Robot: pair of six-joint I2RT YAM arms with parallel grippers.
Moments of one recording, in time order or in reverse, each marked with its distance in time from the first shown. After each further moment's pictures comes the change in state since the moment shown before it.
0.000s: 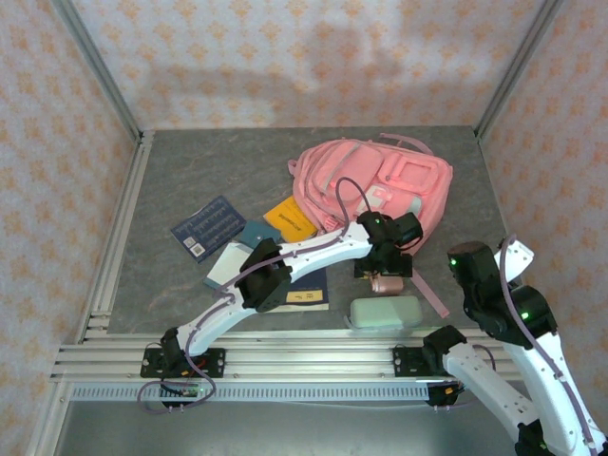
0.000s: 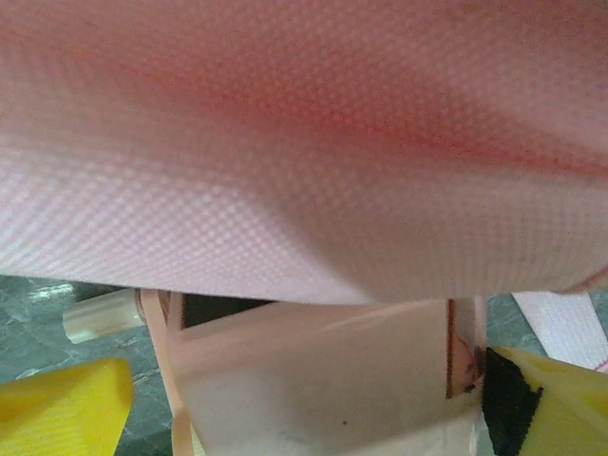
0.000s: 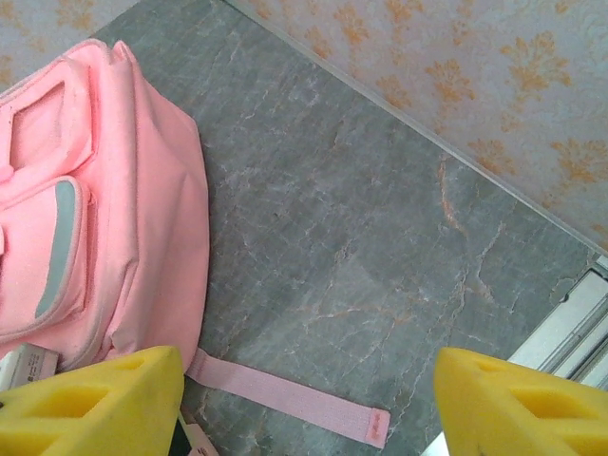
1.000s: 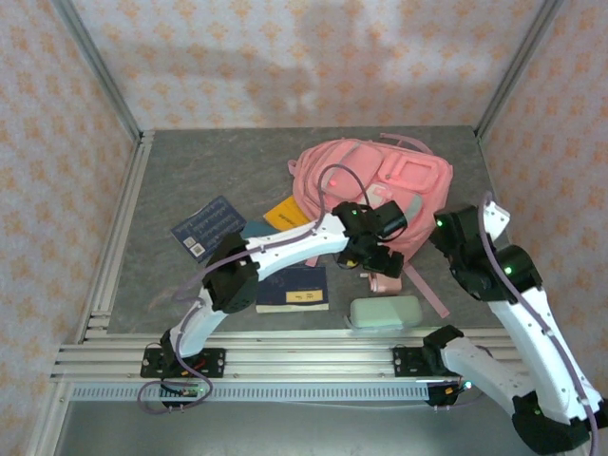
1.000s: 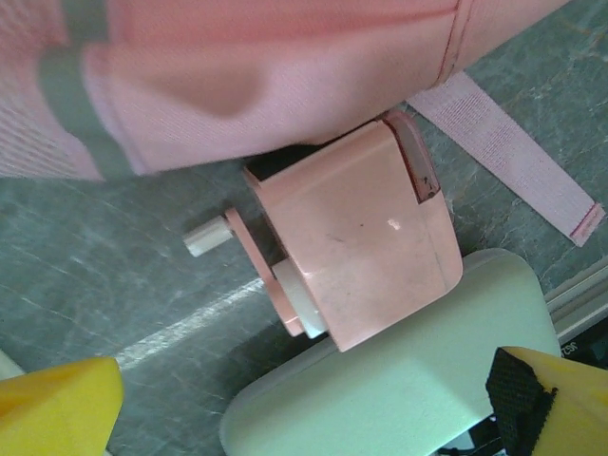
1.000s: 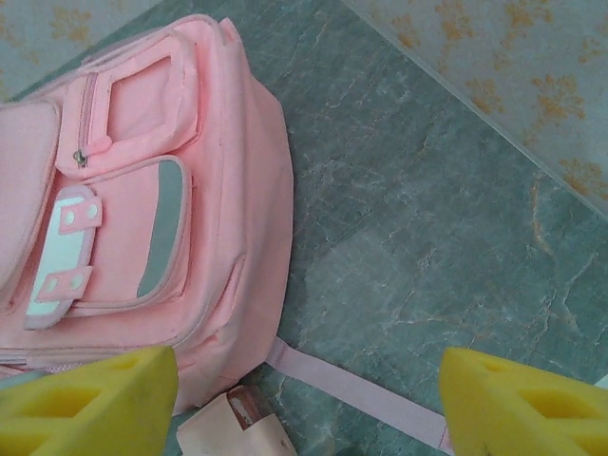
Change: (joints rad) left arm 0.017 -0.280 -0.286 0.066 0.007 0.300; right arm 0.000 0.230 0.154 0.117 -0.106 -0.101
